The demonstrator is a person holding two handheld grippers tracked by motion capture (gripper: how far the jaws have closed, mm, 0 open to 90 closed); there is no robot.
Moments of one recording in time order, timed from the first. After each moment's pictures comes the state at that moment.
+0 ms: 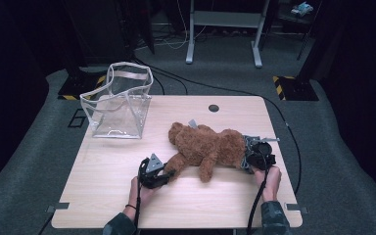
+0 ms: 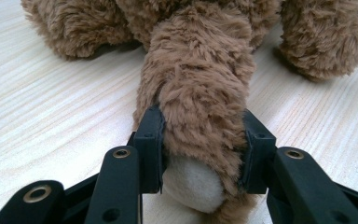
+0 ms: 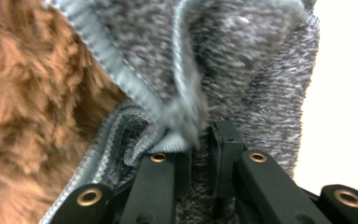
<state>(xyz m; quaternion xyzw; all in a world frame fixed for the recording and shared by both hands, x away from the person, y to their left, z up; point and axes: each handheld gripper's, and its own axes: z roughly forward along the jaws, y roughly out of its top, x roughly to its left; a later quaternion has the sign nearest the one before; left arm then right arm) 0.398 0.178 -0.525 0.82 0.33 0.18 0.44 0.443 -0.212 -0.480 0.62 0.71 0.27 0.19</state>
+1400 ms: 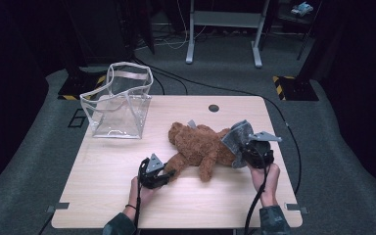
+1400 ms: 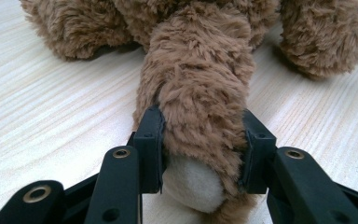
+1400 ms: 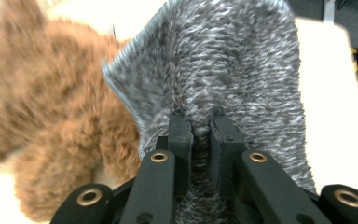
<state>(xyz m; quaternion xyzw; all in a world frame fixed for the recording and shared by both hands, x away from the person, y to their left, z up) 0.397 0.177 -0.525 0.81 0.33 0.18 0.44 0.406 -0.178 -0.413 0.52 0.73 0.36 0.26</state>
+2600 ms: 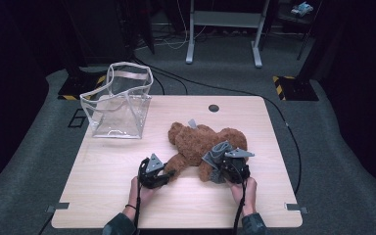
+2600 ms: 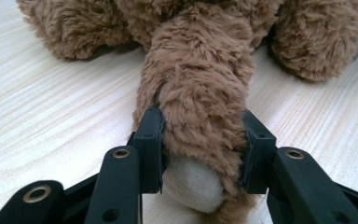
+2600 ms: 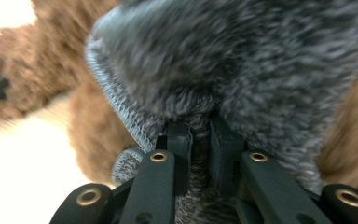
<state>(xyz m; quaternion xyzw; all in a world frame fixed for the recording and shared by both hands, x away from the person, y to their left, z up) 0.398 0.178 -0.525 0.82 0.32 0.17 0.44 0.396 -0.131 -0.483 0.49 0.77 0.36 0.19</state>
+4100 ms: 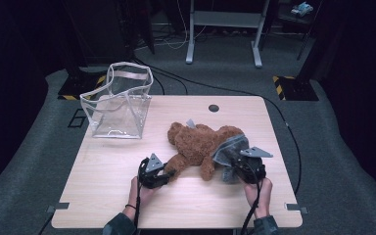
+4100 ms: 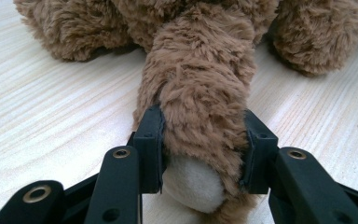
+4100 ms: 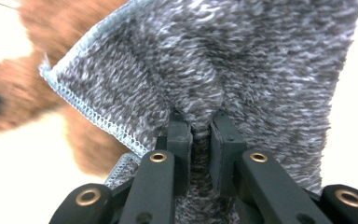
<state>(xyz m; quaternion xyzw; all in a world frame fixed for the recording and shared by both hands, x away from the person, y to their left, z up) 0.398 0.178 -0.525 0.82 0.33 0.17 0.44 0.377 -0.160 -0.445 0.50 0.75 0.37 0.23</state>
